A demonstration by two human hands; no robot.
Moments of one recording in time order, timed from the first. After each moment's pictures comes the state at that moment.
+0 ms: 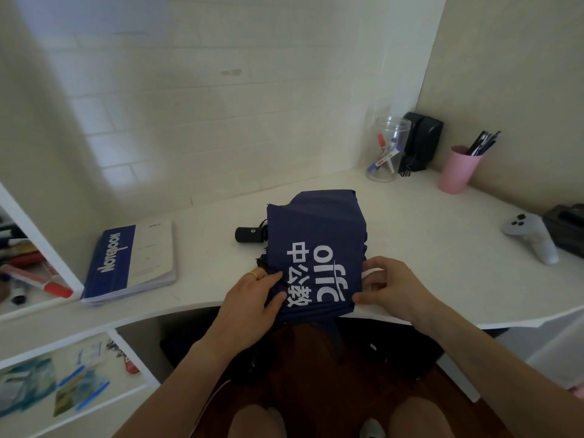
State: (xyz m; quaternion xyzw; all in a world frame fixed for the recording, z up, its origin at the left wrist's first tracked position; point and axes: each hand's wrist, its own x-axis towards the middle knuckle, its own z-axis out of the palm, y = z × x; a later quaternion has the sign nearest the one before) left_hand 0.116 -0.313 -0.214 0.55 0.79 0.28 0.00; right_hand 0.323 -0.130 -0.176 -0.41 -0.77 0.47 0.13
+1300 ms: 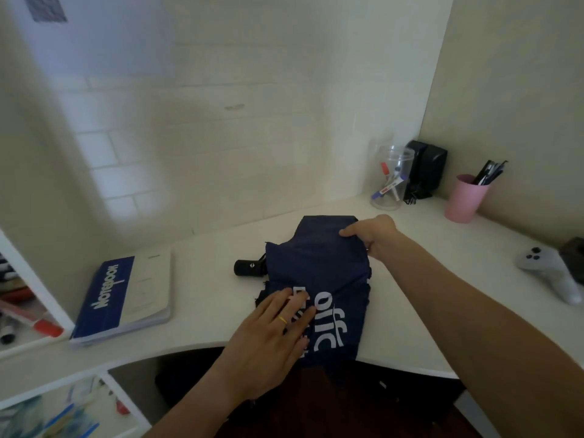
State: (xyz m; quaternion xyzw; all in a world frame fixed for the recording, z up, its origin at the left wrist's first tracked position) left_hand 0.118 -0.292 -0.215 0.69 0.70 0.03 -0.18; right_hand 0.200 -0.025 -0.110 -0.52 -0.59 0.57 0.24
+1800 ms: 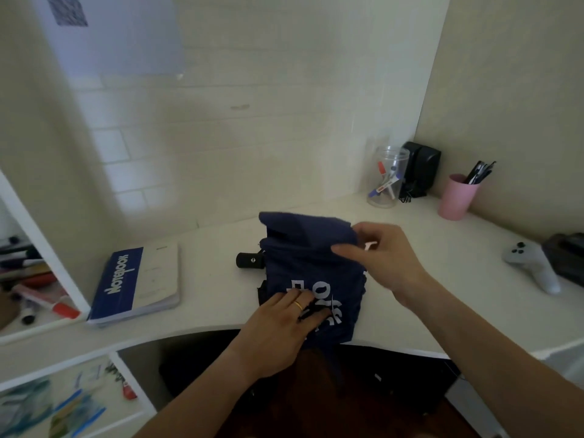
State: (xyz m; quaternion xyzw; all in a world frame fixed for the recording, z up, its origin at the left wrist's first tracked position) left_hand 0.131 -0.290 -0.212 0.72 0.66 0.04 -0.18; right_hand 0.288 -0.141 -0.087 -0.27 -0.76 0.48 0.34
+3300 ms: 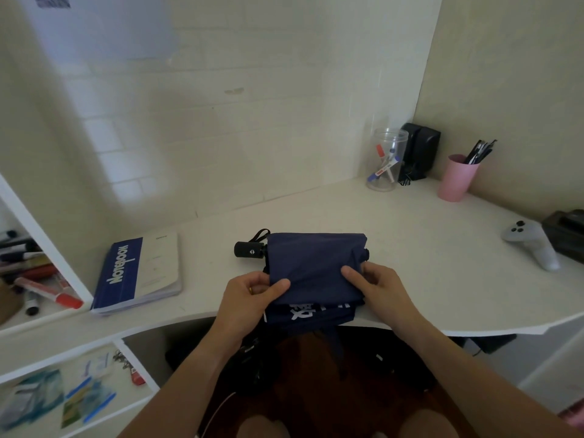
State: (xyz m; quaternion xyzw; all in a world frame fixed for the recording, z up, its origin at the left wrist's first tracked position) left_hand 0.128 -0.313 -0.179 0.29 0.69 0.61 0.28; right_hand 0.301 -0.132 -0.200 -0.31 -0.74 0.52 0.30
